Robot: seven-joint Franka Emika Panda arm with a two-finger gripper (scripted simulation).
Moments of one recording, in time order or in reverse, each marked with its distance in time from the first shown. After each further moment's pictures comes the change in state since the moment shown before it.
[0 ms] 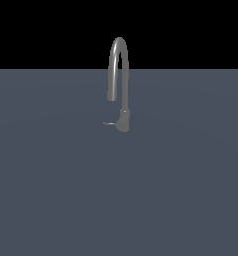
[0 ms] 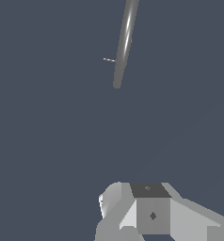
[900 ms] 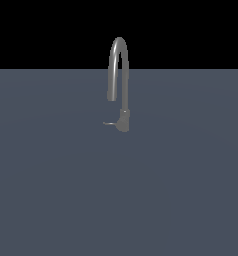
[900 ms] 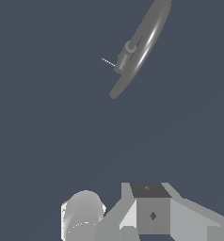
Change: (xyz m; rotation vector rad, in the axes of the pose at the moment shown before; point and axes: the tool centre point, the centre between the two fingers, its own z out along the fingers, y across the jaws) arm 0.038 -0.015 0.030 -0.207 -0.020 -0.215
